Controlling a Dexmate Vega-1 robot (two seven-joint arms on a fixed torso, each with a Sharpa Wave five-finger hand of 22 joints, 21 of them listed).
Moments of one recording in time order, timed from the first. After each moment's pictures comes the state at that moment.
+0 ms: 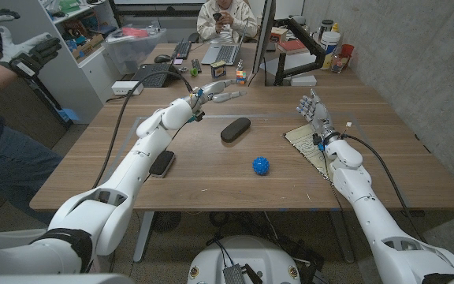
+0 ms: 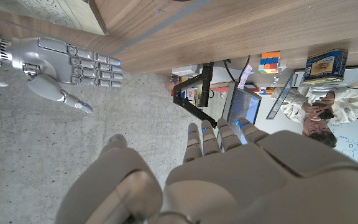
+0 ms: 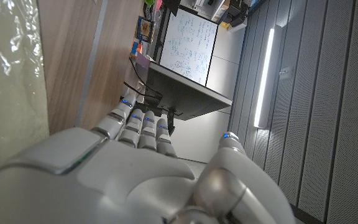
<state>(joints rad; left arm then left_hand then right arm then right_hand) 0.57 0.25 0.25 -1.24 0.74 -0.38 -0.24 0.31 -0.04 0.14 0.05 0.37 0.08 -0.02 0.21 0.19 0.05 -0.03 0.21 0.19 -0.02 0.01 0.19 0.18 -0.11 0.08 0.20 0.18 -0.84 -0.19 -0.01 -1.20 0.33 0.26 0.25 0.18 0.03 0.18 -0.02 0.19 0.12 0.09 0.19 0.18 0.14 0.10 0.21 0.18 0.11 0.07 0.19 0.18 0.24 -0.01 0.20 0.18</state>
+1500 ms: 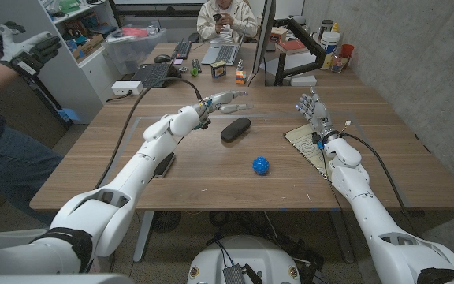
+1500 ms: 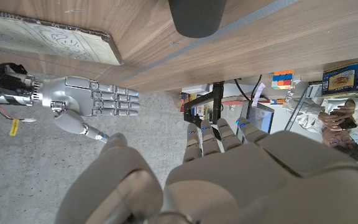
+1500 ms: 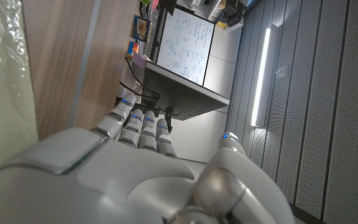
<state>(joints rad) 0.57 0.26 0.32 -1.20 0.79 -0.40 -0.22 0.32 -0.03 0.13 0.05 0.37 0.08 -0.03 0.21 0.19 0.06 -0.04 0.21 0.19 -0.02 0.01 0.19 0.18 -0.11 0.08 0.20 0.18 -0.81 -0.17 0.00 -1.17 0.32 0.29 0.27 0.17 0.03 0.17 -0.02 0.19 0.12 0.09 0.19 0.18 0.14 0.10 0.21 0.18 0.11 0.07 0.19 0.18 0.24 -0.01 0.20 0.18</state>
